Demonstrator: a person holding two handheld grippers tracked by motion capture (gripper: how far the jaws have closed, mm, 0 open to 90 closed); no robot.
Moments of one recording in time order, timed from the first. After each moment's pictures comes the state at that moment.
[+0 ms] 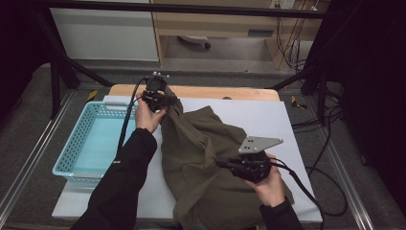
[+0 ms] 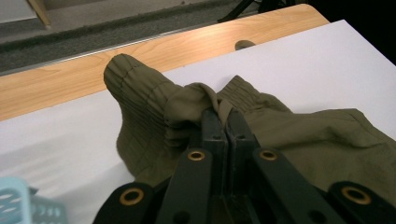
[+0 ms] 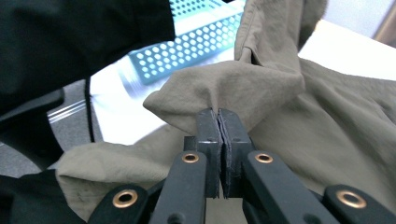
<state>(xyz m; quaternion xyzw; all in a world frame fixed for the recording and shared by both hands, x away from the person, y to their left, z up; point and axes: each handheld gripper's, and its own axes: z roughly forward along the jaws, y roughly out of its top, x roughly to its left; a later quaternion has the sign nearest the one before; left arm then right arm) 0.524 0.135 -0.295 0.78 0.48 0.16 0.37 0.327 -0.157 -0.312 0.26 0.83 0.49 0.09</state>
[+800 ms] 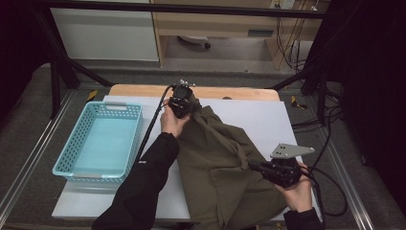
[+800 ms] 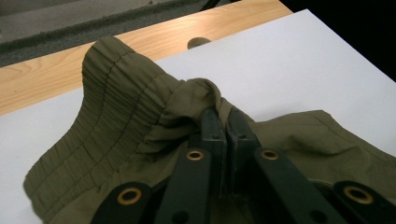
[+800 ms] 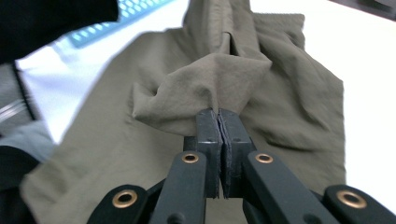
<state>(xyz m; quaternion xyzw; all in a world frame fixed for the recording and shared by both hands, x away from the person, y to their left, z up) 0.531 0.069 -0.329 0.80 0.44 0.14 0.39 0.323 -0.234 -0.342 0.34 0.82 0.43 0.14</state>
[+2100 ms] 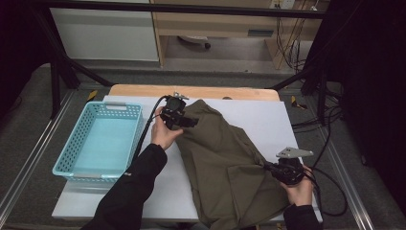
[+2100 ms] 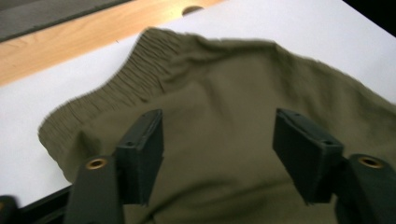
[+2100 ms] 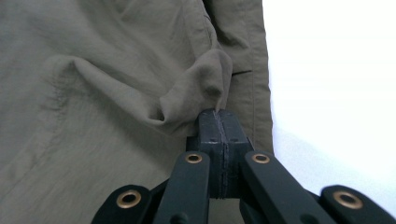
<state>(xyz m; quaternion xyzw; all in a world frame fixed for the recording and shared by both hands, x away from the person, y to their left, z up) 0.495 0.094 -0.343 0.82 0.41 0.13 0.37 0.352 -0.275 -0.409 0.44 0.80 0.36 0.17</state>
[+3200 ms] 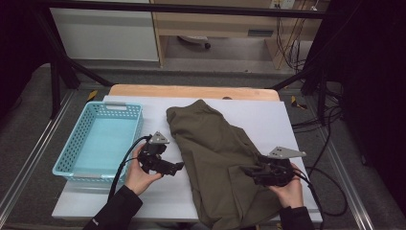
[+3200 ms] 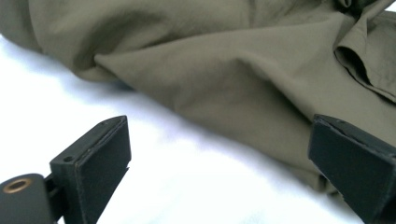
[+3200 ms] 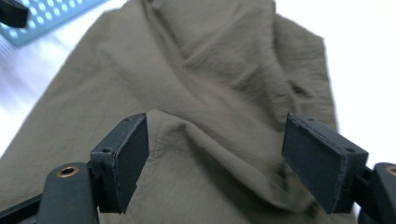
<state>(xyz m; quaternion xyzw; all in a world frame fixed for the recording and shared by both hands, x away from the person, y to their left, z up) 0.385 0.150 -0.384 0.85 0.36 0.09 0.38 0.347 -0.240 -0.399 0.40 0.79 0.43 0.15</state>
